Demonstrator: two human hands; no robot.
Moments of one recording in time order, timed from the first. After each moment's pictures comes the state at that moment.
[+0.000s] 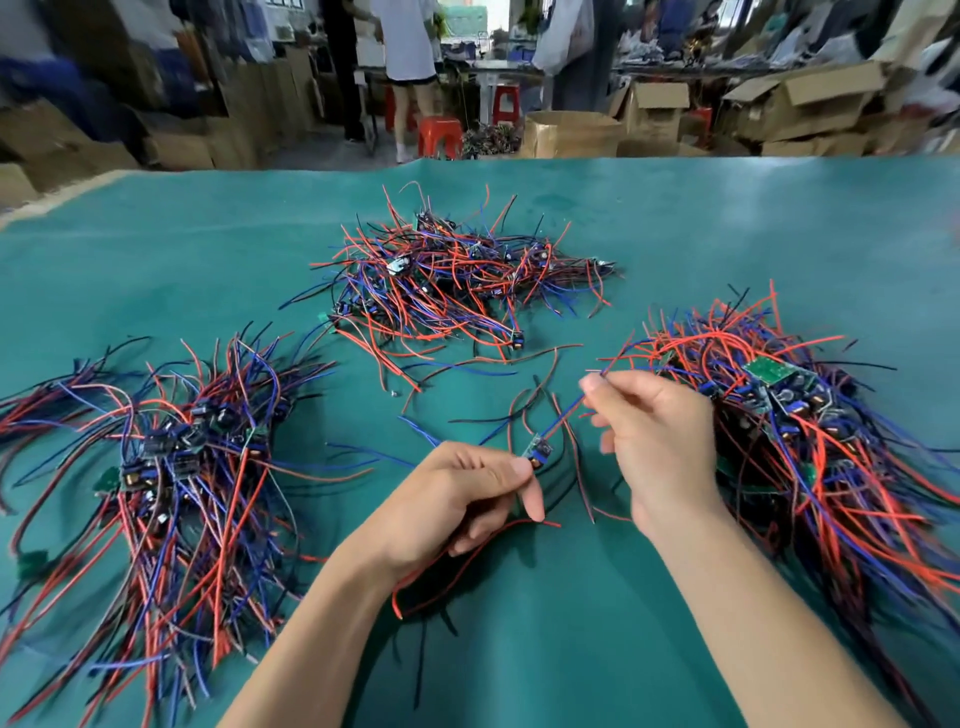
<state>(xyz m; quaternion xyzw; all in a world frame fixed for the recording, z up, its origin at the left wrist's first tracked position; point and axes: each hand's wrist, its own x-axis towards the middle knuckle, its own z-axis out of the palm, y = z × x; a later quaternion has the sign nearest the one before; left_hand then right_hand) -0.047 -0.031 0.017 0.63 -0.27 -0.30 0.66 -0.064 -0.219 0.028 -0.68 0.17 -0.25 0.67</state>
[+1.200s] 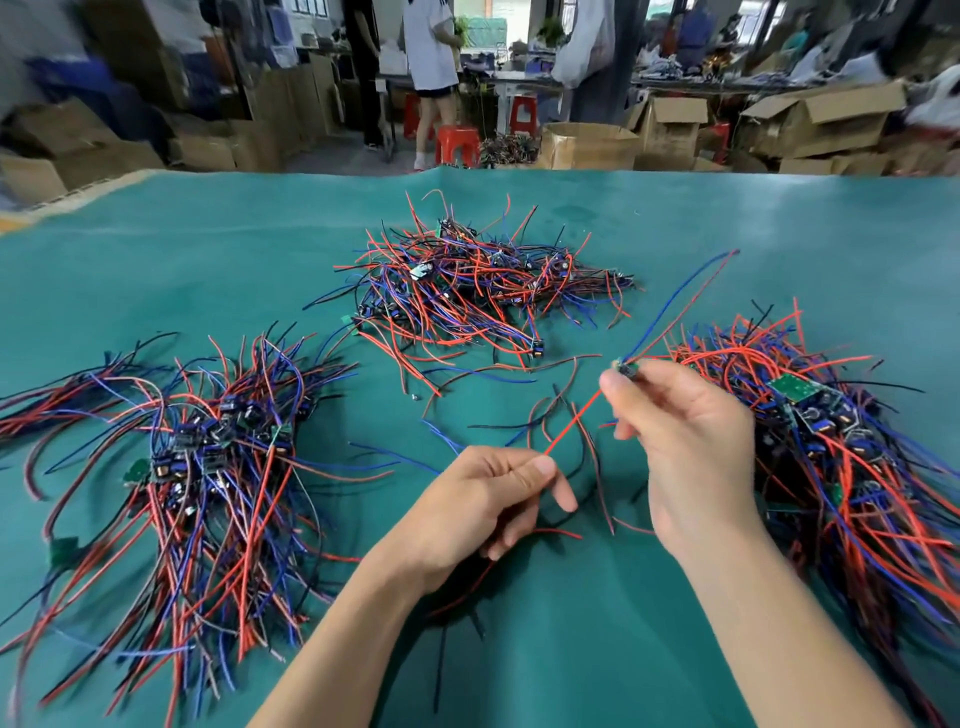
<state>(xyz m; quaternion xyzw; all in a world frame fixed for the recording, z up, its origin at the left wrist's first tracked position) -0.048 -0.037 0.016 0.65 -0.27 -0.27 0.66 -0.072 -0.214 0.047 -0.61 0.07 -0.30 0.73</state>
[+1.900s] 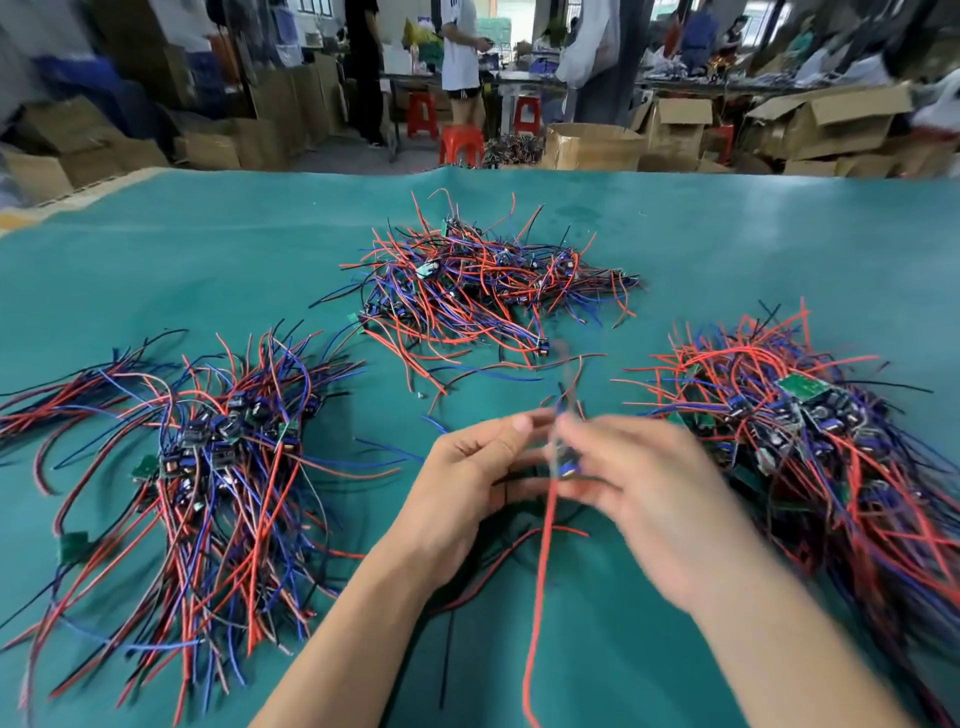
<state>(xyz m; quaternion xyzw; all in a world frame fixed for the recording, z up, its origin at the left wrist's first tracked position) -0.047 -0.043 0.015 0.52 -0.15 -0.22 0.82 -0.105 -0.185 0.063 -0.66 0.09 -0.04 0.75</state>
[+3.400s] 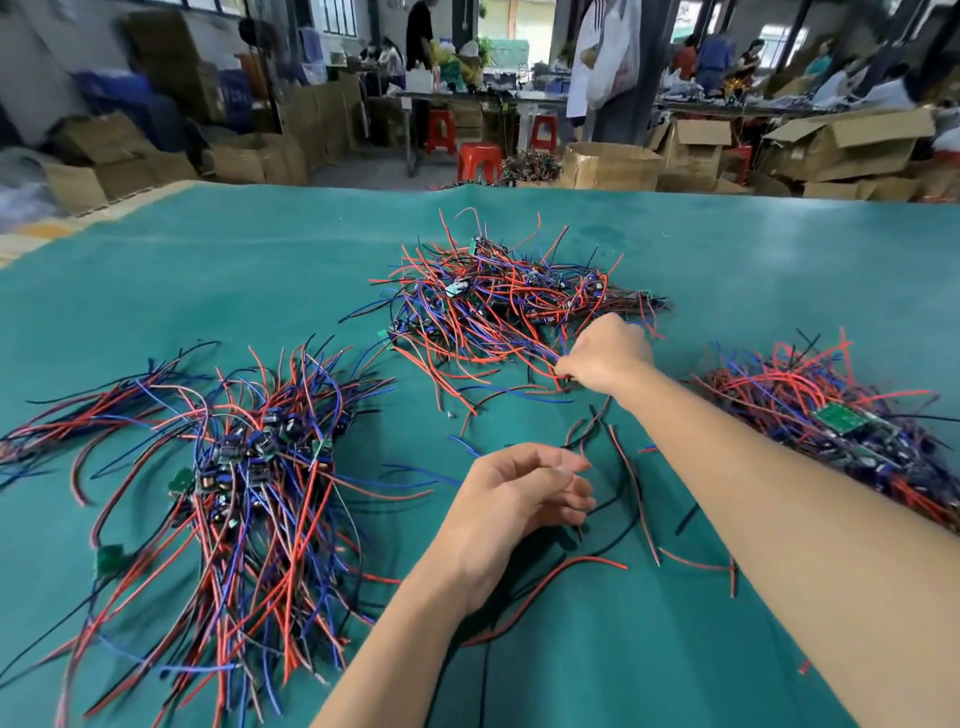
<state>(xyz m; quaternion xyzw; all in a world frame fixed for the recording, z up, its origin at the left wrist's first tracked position) -0.041 -0.039 0.010 0.54 -0.11 -0.22 0.81 0.099 -0.216 0.050 -0.94 0.20 -0.08 0.25</state>
